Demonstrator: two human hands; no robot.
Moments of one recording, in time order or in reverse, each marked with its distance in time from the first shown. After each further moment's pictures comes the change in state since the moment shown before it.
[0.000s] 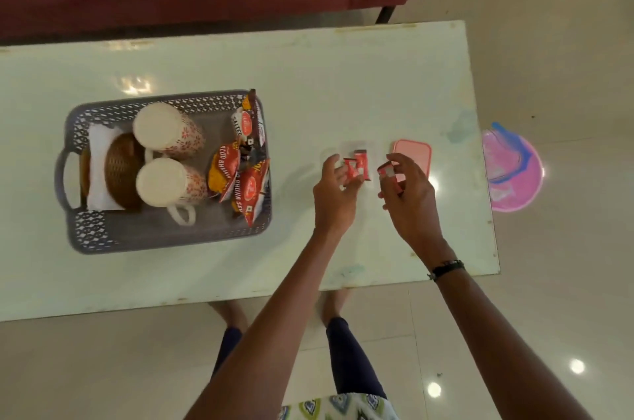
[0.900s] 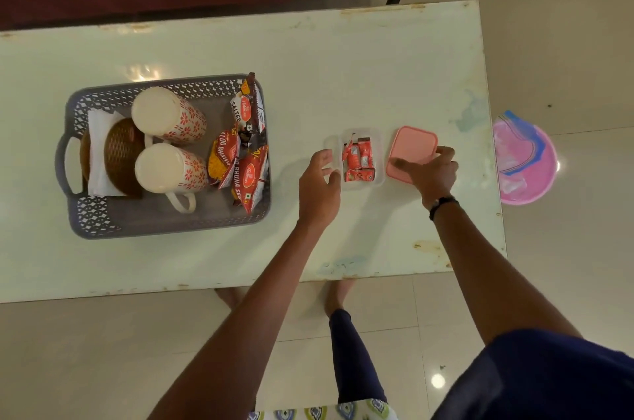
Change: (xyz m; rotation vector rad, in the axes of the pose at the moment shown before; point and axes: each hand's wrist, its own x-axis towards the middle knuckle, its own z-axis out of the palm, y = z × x) left_hand 0.008 -0.019 -0.017 0.172 0.002 0.011; right_hand 0.060 0.056 0.006 -0.016 0.094 0.636
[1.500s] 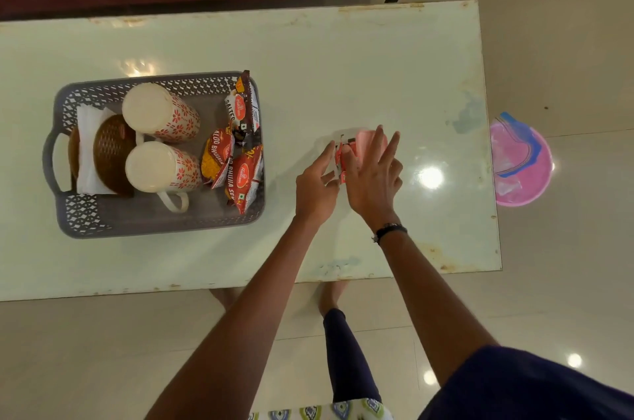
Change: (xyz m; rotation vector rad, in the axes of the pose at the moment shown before) left_hand 0.011 -0.011 0.007 -0.118 -0.096 0.005; right_hand -0.067 -0.021 0.056 -0.273 -0.065 -0.442
